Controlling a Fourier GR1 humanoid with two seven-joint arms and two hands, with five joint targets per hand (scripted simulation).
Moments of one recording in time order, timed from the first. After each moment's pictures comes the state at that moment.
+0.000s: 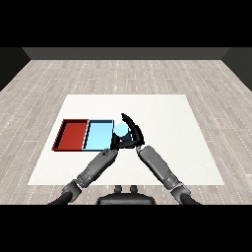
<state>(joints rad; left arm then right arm) -0.56 0.01 -0.58 -0.96 0.39 0.64 -0.33 -0.53 -0.01 0.47 -1.25 -0.20 -0.39 -0.24</state>
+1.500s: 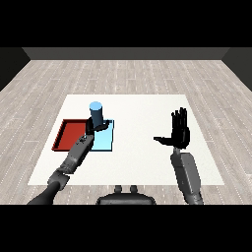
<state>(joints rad) -0.72 0.22 -0.27 -0.62 0.35 0.53 -0.28 -0.23 -0.17 0.02 -1.63 -0.44 -0.18 -0.26</state>
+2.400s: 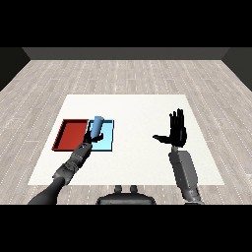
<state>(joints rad) -0.82 0.17 -0.24 -0.06 0.26 0.50 -0.13 -0.27 -0.16 -0.01 -1.48 -0.44 -0.13 -0.32</state>
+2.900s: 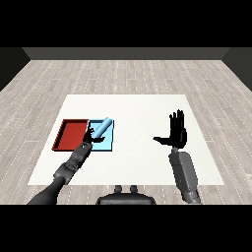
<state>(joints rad) -0.83 0.16 -0.27 -0.04 0.21 0.53 -0.13 -0.25 -0.15 -0.02 -1.50 -0.46 -0.11 -0.32</state>
